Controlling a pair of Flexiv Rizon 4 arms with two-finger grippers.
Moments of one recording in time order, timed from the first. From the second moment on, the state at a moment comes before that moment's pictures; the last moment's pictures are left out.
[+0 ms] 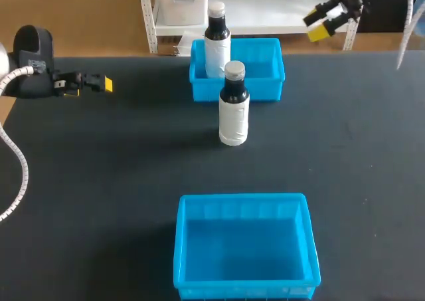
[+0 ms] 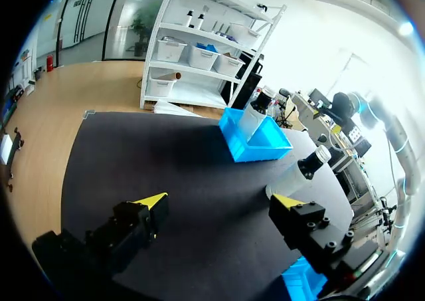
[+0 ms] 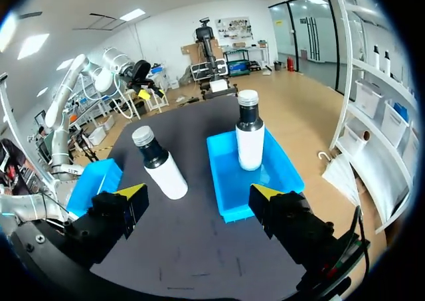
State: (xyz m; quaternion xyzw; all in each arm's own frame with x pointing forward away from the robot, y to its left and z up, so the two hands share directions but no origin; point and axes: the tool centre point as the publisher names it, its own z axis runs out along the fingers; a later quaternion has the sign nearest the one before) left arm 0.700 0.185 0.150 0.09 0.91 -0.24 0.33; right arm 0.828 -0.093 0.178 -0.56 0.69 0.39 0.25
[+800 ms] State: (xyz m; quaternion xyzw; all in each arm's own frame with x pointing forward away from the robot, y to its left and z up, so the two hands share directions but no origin) left arm 0.700 0.185 0.150 0.09 0.91 -0.24 0.33; right arm 0.723 -0.054 0.150 -0.62 0.64 0.40 0.21
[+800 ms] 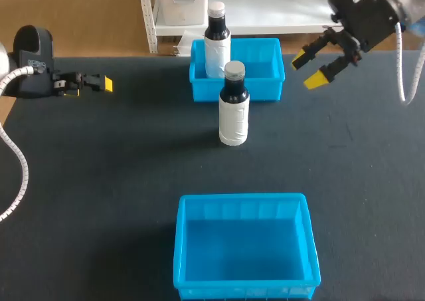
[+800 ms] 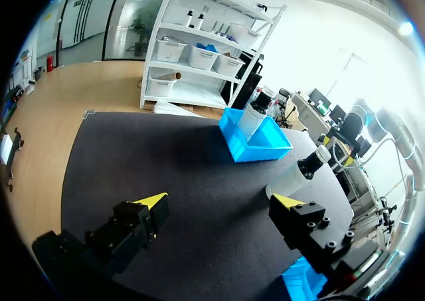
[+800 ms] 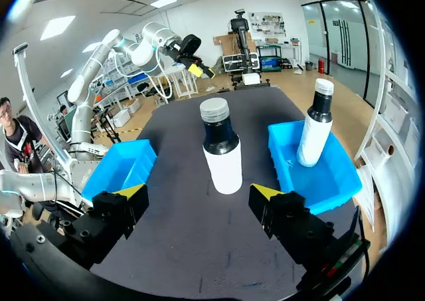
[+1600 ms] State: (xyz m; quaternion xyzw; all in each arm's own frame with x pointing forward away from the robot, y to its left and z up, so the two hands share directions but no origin) left arm 0.700 0.185 0.150 0.09 0.91 -0.24 0.33; right arm 0.729 0.035 0.132 -0.60 0.66 0.33 0.32
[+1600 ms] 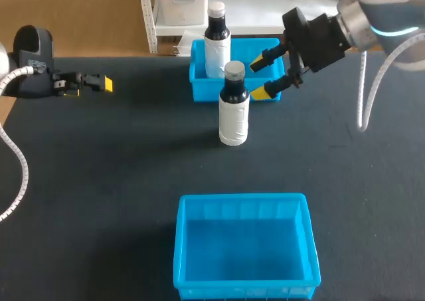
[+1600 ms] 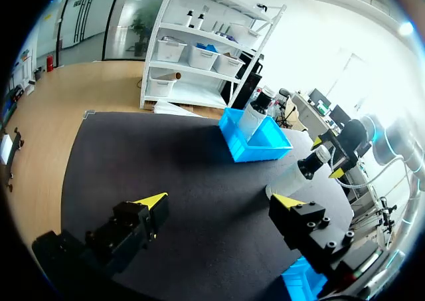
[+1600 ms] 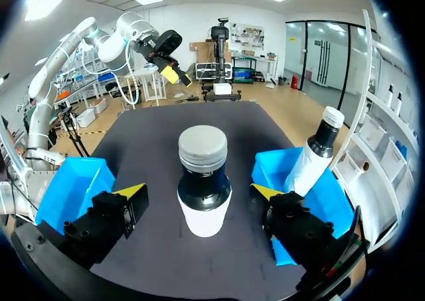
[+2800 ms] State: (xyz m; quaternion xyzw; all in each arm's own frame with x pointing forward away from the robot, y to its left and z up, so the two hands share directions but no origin) left arm 0.700 0.185 0.150 0.09 0.91 -0.24 0.33; right arm 0.738 0.076 0.117 -0.59 0.65 0.36 0.32
